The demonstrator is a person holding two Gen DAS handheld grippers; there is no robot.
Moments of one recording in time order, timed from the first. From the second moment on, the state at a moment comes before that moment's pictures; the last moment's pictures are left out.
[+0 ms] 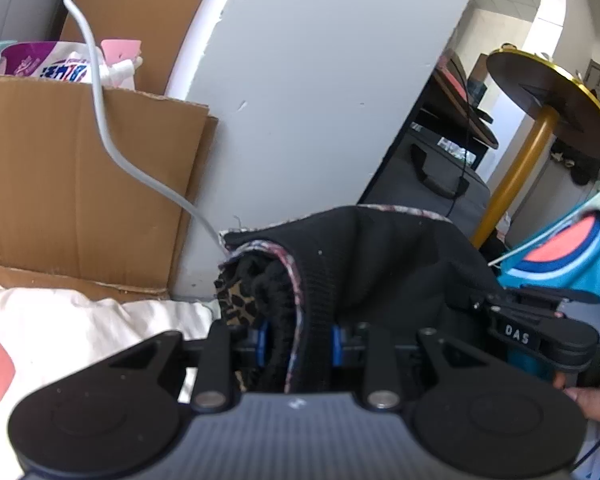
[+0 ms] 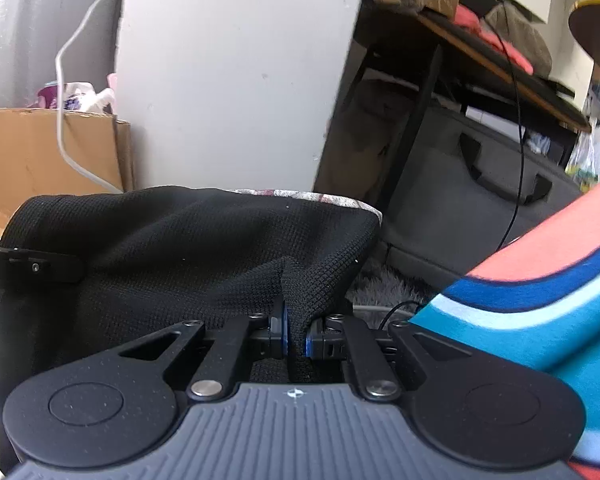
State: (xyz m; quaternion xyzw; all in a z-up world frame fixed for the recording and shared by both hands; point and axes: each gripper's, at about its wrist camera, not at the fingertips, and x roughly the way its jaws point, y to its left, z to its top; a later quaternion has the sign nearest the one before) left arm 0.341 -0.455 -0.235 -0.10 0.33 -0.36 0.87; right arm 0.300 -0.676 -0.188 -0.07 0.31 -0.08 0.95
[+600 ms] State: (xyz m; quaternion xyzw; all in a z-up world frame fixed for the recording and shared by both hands) left arm 0.381 -0.457 -0.260 -0.11 0.41 -0.33 0.84; right arm 0.300 -0.650 -0.190 -0.19 0.29 -0.18 0.92
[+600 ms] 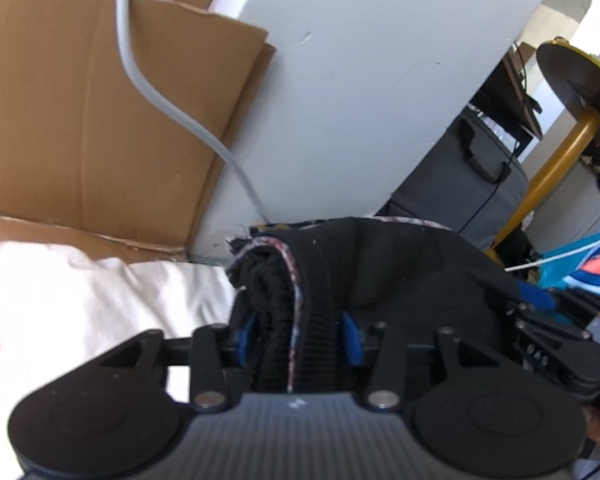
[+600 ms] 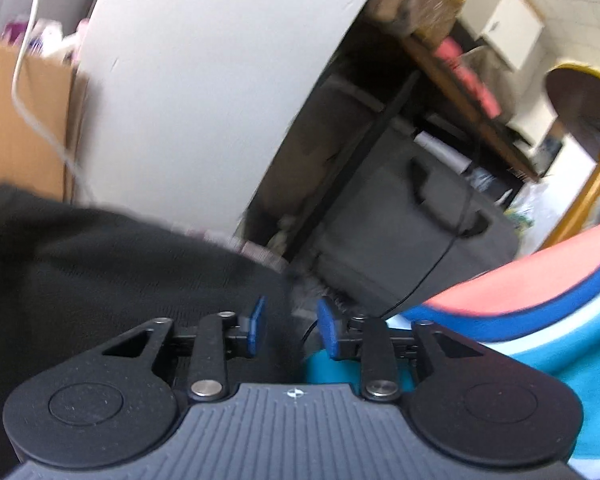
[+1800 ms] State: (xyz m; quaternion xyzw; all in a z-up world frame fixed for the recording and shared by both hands) left arm 0.398 -0.479 -0.241 0.01 0.37 -0.35 0.86; right arm 0.277 -0.692 -0.262 0.00 0.40 -0.16 0.90
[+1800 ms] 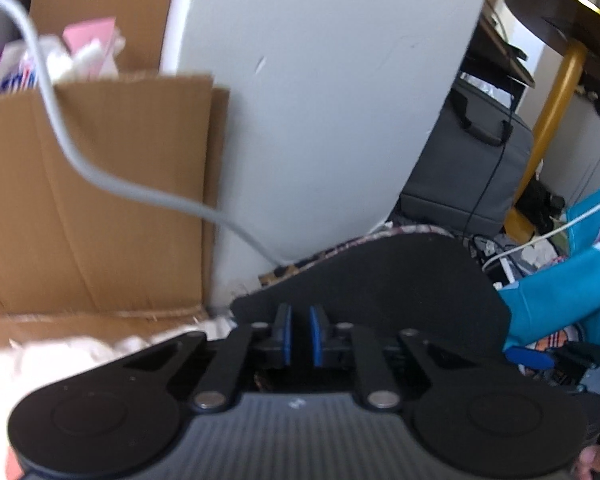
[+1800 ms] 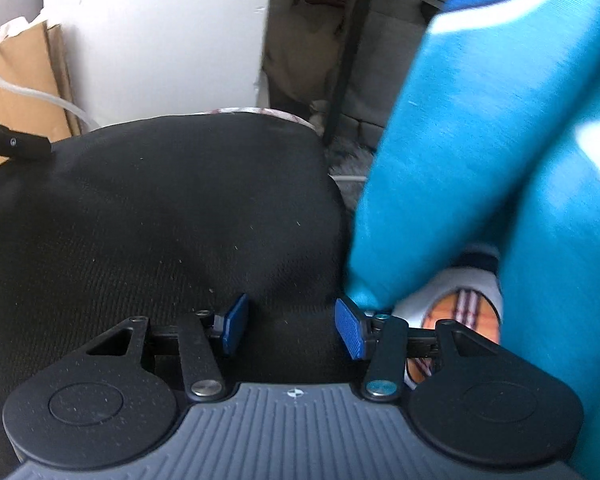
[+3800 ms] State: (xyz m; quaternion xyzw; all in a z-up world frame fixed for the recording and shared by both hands) left arm 0.271 -0.425 -0.255 0.08 0.37 -0.35 0.86; right arm 0.133 -0.634 -0.276 0.14 0.38 -0.10 0.91
